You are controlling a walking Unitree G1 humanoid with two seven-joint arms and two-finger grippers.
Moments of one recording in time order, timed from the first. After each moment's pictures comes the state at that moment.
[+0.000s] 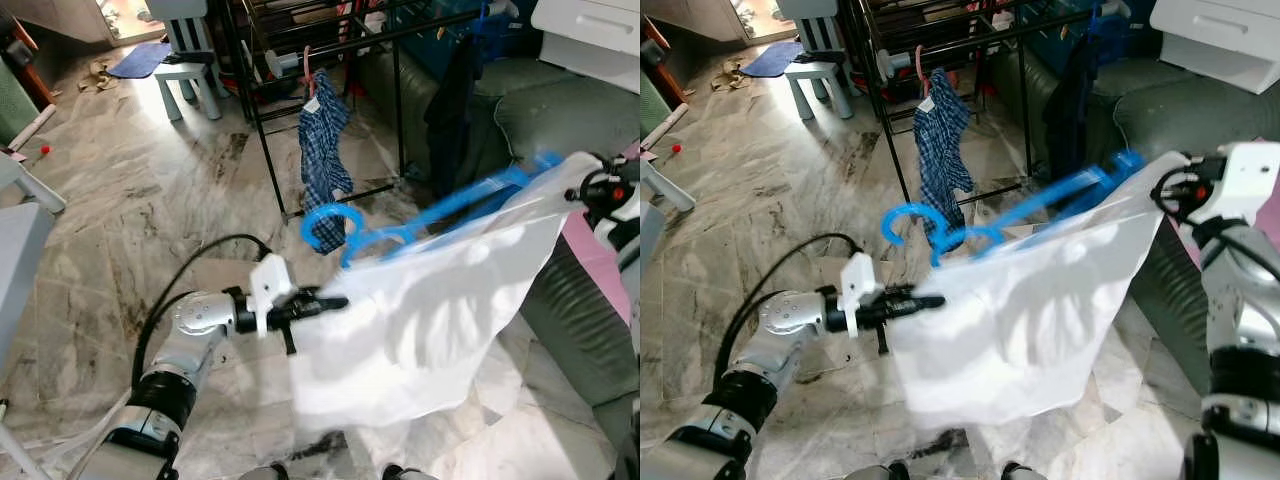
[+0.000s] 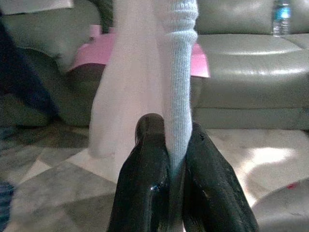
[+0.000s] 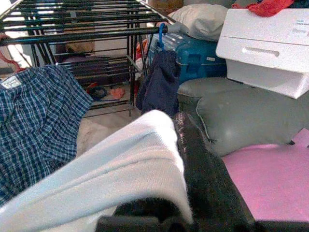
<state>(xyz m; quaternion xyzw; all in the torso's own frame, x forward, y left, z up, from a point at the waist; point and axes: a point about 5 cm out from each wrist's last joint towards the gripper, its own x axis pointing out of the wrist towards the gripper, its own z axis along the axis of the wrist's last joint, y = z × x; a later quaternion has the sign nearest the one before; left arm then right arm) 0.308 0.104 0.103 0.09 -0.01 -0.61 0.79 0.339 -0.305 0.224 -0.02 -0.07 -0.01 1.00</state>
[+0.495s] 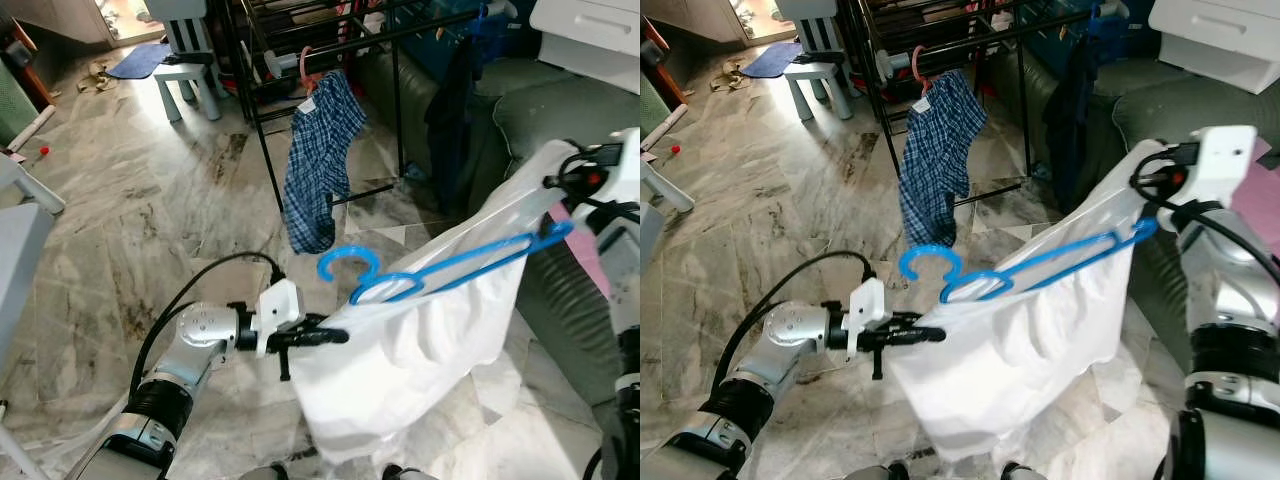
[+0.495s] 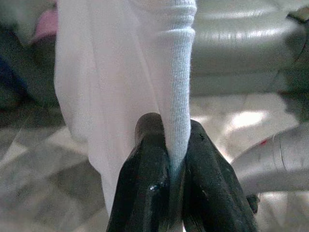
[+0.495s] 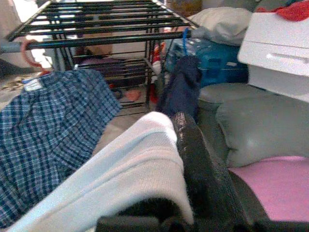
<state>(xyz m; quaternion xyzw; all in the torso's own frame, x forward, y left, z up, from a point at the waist) 0.298 0.108 0.078 0.15 0.06 -0.63 0.76 0.356 -0.281 0.227 -0.02 -0.07 0.03 1.00</state>
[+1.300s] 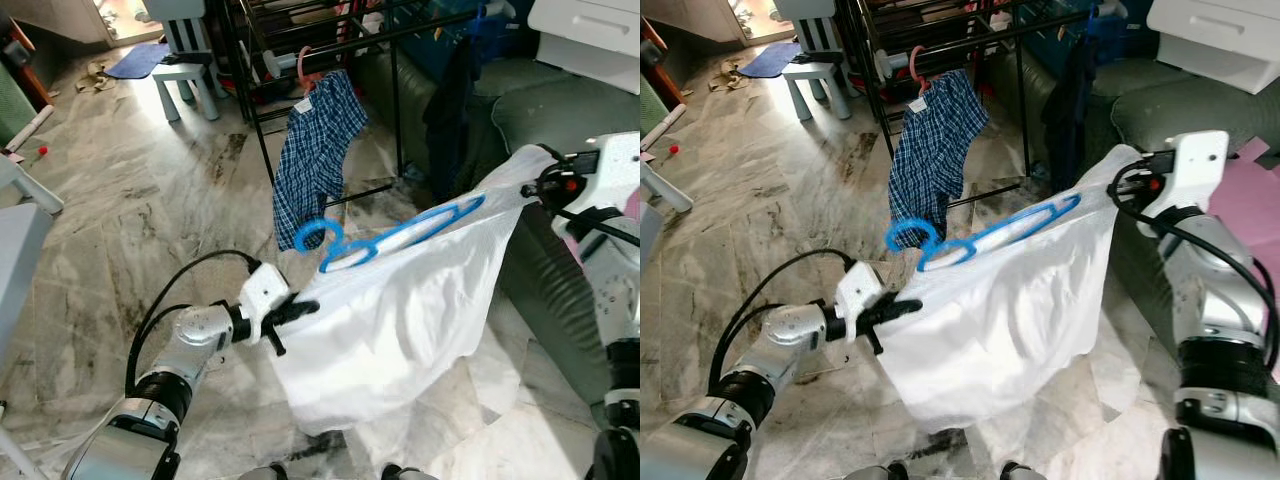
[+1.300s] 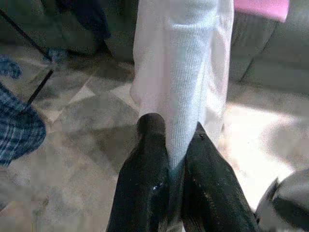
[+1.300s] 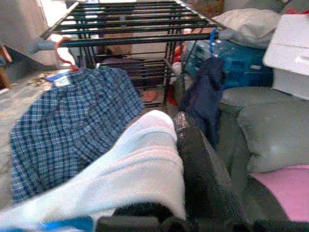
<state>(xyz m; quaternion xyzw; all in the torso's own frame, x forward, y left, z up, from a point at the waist) 0.320 0.125 0.062 0.15 0.11 -0.47 0.86 0.349 -0.258 0.223 -0.02 -0.07 0.08 0.99</state>
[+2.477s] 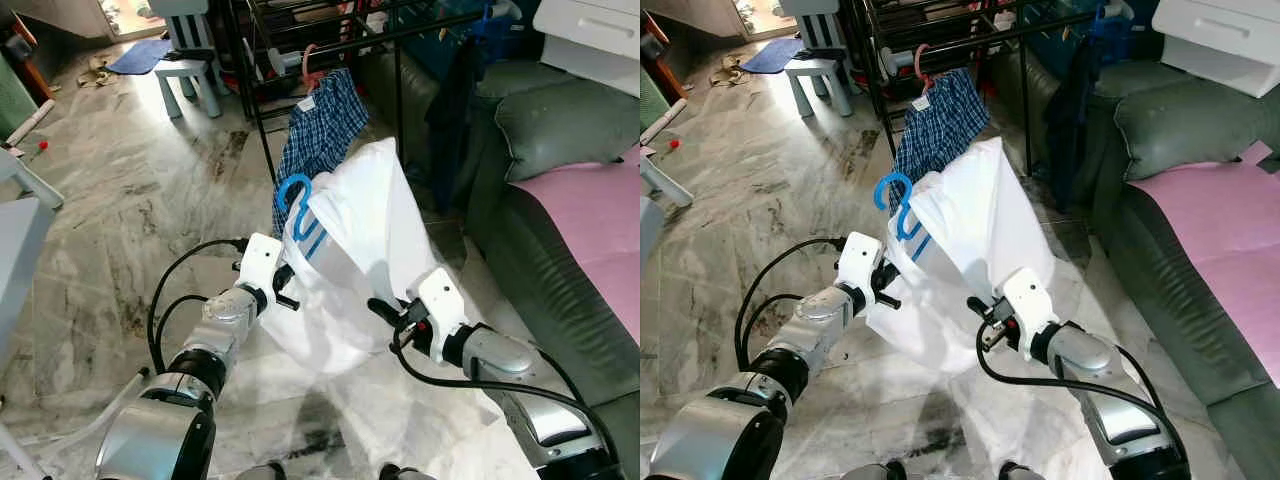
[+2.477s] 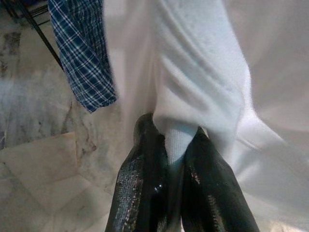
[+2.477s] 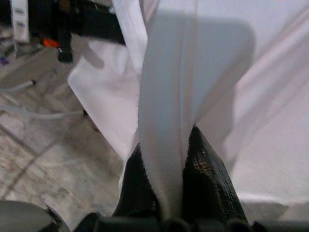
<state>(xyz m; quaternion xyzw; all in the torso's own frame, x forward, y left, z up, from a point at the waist) 0.354 0.113 0.073 0.04 0.15 -0.21 0.97 0.276 -0.143 0.100 -0.10 0.14 0.36 0.92</state>
